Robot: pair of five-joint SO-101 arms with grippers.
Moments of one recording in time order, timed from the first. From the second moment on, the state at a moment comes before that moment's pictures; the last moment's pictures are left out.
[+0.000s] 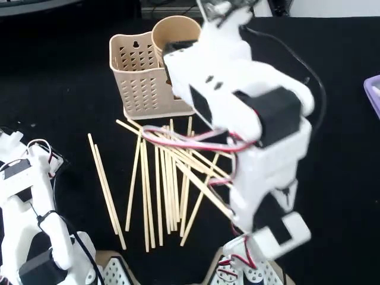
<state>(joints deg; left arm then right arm) -36.5 -29.4 58.1 38.4 23.2 -26.0 0.0 -59.3 99.5 -2.4</state>
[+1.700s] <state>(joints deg) -36.5 -29.4 58.1 38.4 23.2 -18.5 -19.1 31.6 5.2 -0.4</state>
